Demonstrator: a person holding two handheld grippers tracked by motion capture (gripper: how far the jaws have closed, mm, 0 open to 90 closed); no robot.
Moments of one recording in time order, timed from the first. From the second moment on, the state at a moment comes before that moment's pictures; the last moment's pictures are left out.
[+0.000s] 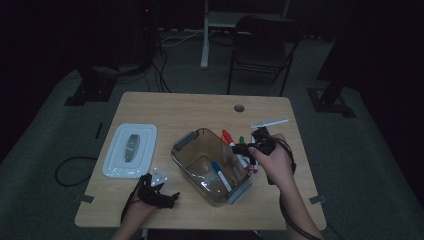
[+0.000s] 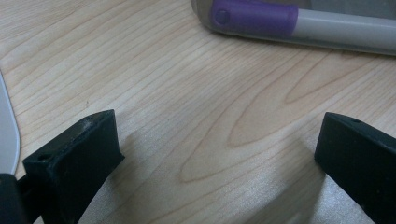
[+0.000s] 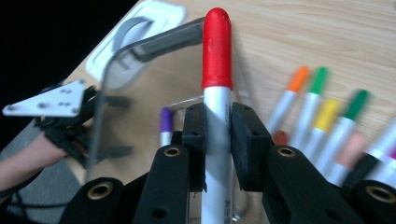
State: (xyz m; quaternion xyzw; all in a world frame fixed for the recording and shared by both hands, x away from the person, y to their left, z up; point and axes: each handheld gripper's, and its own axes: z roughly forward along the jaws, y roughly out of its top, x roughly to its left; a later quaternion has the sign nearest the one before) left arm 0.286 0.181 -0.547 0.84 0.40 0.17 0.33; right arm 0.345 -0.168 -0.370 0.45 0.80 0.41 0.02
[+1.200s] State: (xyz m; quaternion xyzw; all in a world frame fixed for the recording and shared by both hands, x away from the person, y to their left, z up) left arm 0.286 0.181 -0.547 0.84 0.40 0.17 0.33; right arm 0.380 -0.034 -0.460 0.39 0.88 0.25 -0.11
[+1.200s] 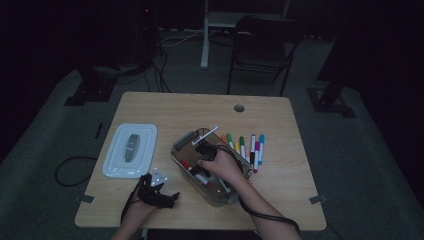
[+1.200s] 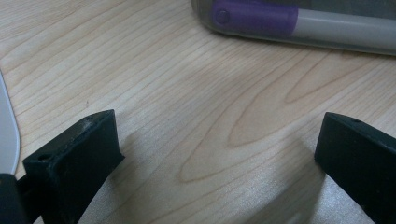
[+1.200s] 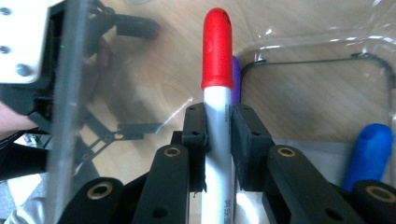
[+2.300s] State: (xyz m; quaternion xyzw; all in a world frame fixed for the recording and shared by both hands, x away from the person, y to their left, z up) left arm 0.286 0.181 -0.547 0.84 0.40 0.17 0.33; right arm 0.374 -0.101 -0.408 0.39 0.86 0.33 -0.06
